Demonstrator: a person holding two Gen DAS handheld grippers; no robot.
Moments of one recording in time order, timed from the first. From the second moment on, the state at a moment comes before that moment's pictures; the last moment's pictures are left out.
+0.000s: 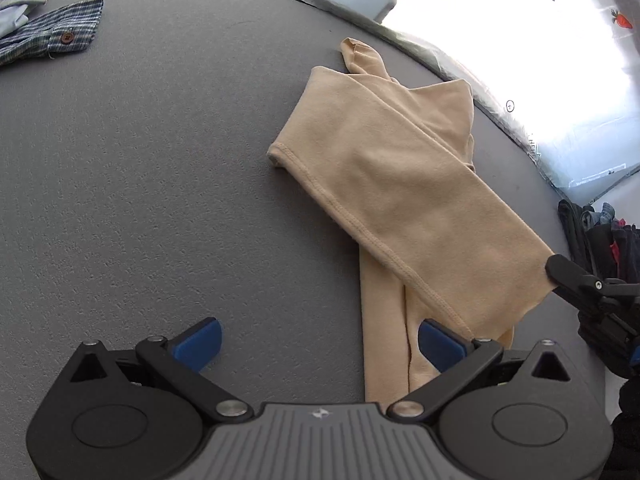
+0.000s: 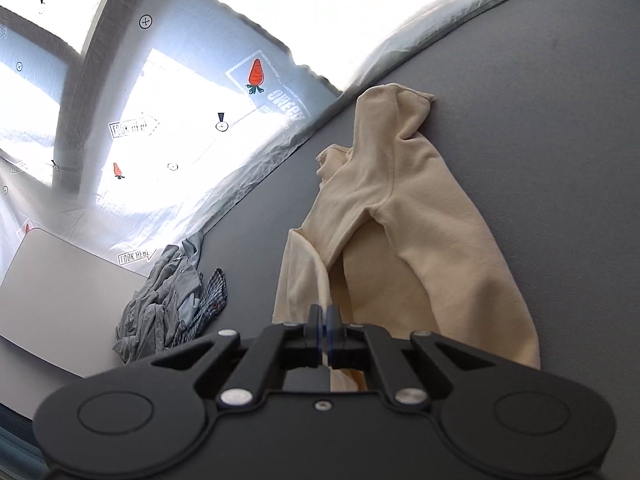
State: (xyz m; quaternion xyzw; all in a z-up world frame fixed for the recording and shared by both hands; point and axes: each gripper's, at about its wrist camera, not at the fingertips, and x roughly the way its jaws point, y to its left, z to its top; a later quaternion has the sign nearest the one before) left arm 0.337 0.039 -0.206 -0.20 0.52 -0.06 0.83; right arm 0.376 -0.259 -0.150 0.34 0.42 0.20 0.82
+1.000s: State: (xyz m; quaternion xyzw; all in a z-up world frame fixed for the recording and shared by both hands) left arm 0.264 -0.027 -0.215 -0.01 0.52 0.00 0.85; right arm 0.228 -0.356 -0.227 0.50 0.50 0.07 0.70
